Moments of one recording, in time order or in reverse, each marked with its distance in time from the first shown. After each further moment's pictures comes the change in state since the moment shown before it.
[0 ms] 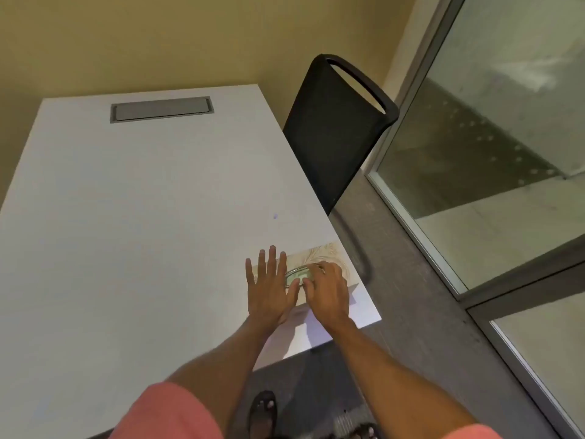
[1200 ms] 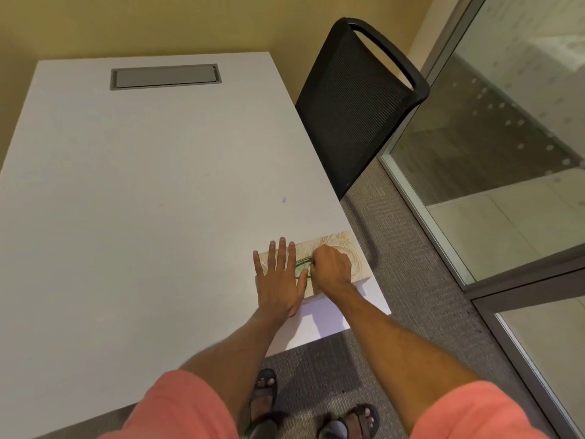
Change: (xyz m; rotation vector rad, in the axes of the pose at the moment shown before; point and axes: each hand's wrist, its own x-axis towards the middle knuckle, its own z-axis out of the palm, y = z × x) left_hand 0.004 0.000 0.039 -0.010 0.023 -0.067; right_hand 0.049 -0.018 0.000 -0.266 -0.179 -0.017
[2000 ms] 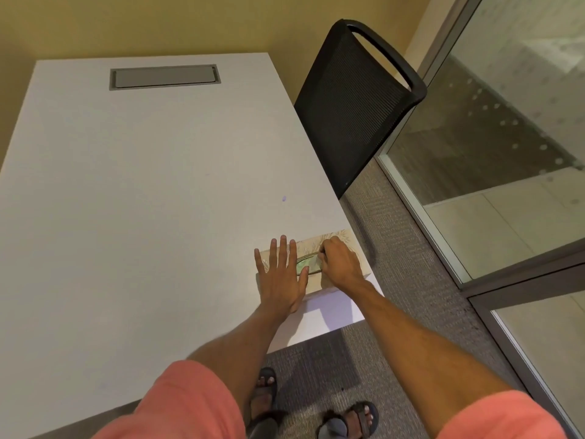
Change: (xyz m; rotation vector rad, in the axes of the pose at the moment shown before) left_hand 0.000 -0.001 0.002 -0.005 -0.010 0.013; right_hand -0.003 0.024 -0.011 0.191 0.025 -0.132
